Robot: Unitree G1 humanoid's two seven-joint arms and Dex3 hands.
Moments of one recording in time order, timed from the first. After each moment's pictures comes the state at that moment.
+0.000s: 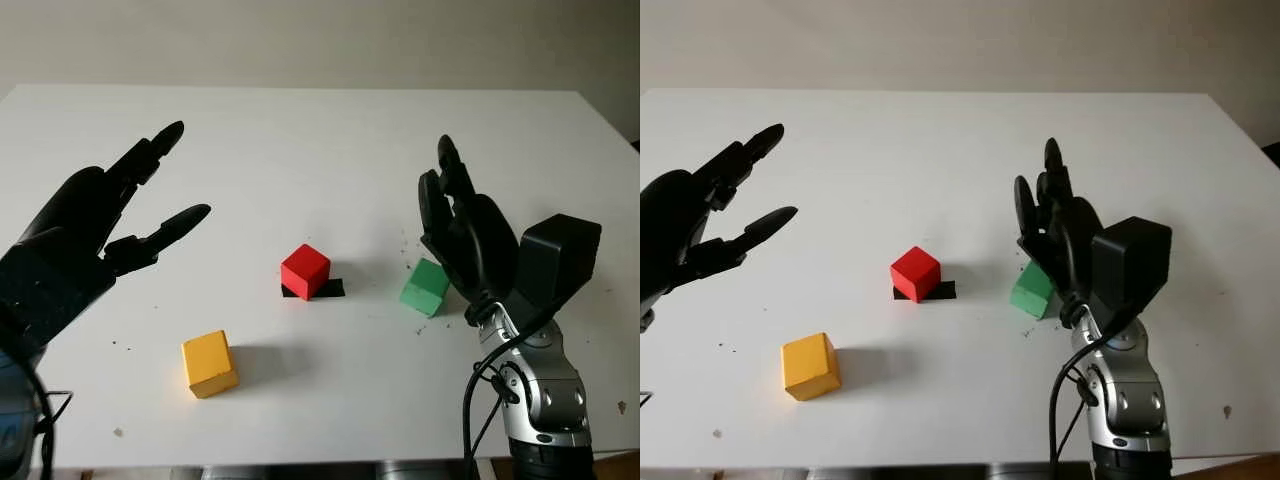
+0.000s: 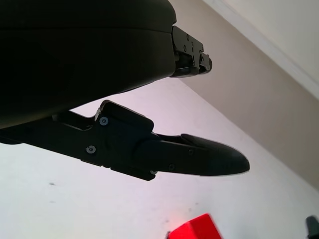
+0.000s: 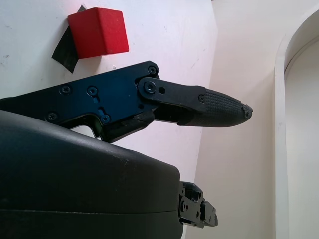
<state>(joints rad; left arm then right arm) 0.01 0.63 0.36 -0.71 0.17 0.49 -0.47 -0.19 -0.12 -0.06 -0.27 0.10 0.40 0.12</state>
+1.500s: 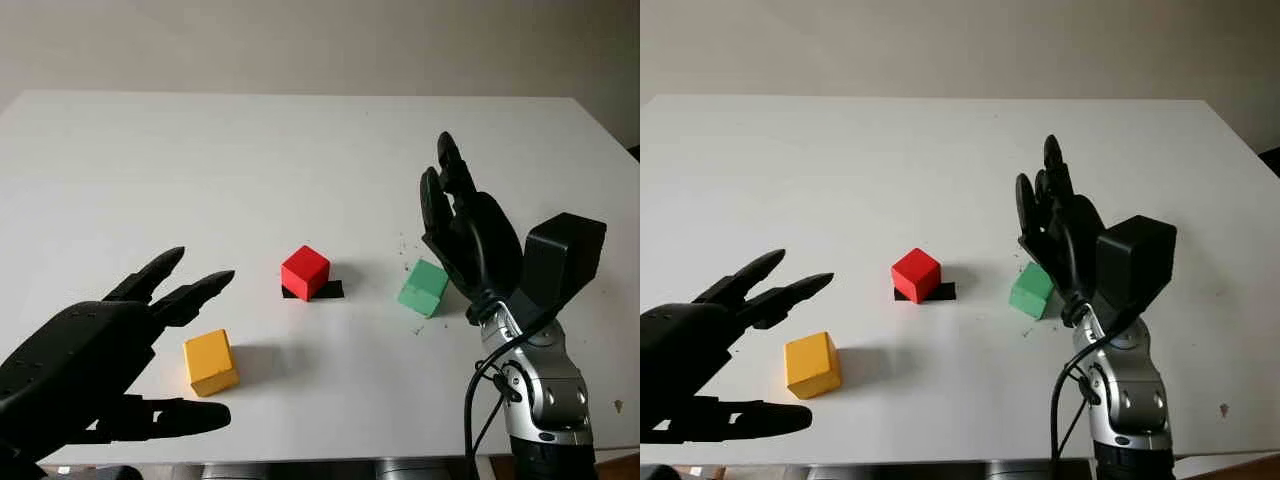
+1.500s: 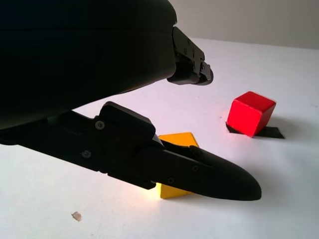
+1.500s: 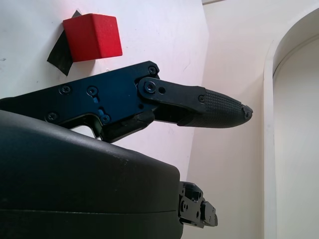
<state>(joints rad) 0.53 0.59 0.32 -0.98 0.60 0.13 -0.59 -0.20 -0.12 -0.07 -0.27 0.12 0.39 0.14</state>
